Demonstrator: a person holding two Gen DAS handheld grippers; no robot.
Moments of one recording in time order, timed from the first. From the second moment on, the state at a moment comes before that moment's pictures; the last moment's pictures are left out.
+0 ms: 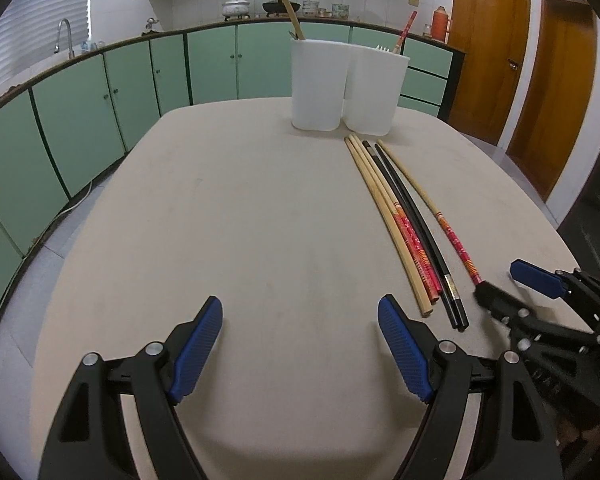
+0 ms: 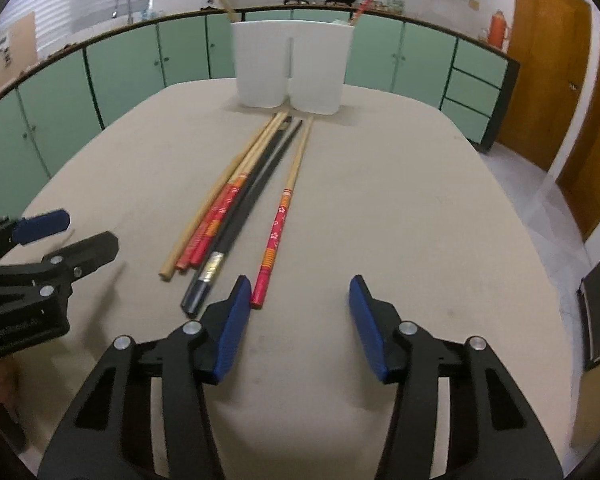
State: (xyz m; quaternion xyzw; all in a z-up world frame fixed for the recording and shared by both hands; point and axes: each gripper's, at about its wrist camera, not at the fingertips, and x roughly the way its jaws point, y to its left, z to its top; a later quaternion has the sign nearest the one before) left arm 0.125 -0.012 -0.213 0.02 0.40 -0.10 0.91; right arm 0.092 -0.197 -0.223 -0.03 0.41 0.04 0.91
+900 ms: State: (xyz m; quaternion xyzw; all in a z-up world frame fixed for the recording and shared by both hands) left arm 0.127 -0.056 -0.218 0.04 0.42 -0.14 0.90; right arm 0.090 -0.214 -0.226 0.01 0.41 0.07 0.91
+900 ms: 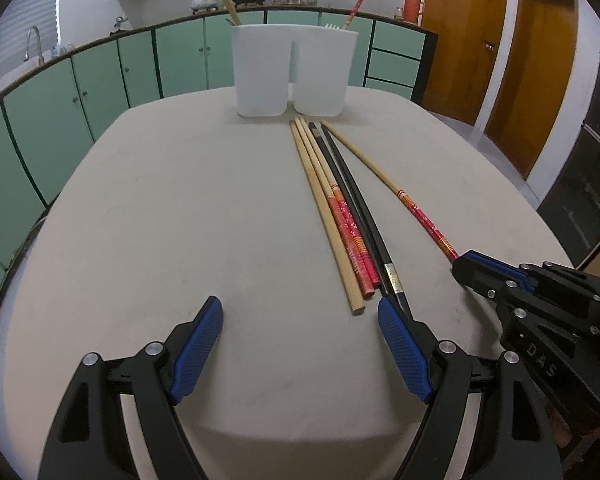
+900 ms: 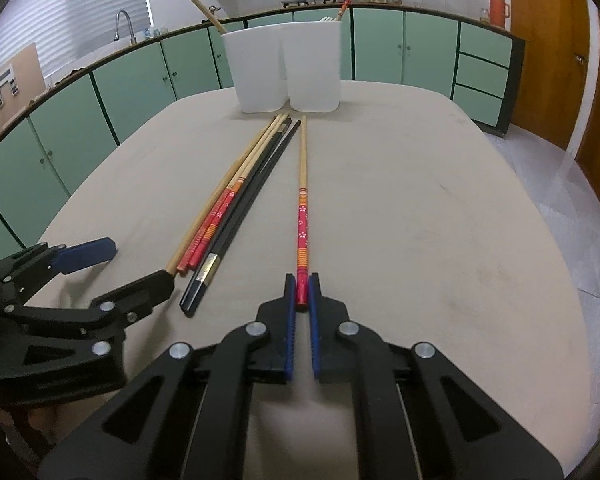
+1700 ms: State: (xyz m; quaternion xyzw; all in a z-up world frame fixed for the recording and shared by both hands) left arm 0.129 -0.045 -0.216 0.03 0.41 -0.13 0.90; right arm 0.090 -0.217 -0.228 0.01 0.40 0.08 0.91
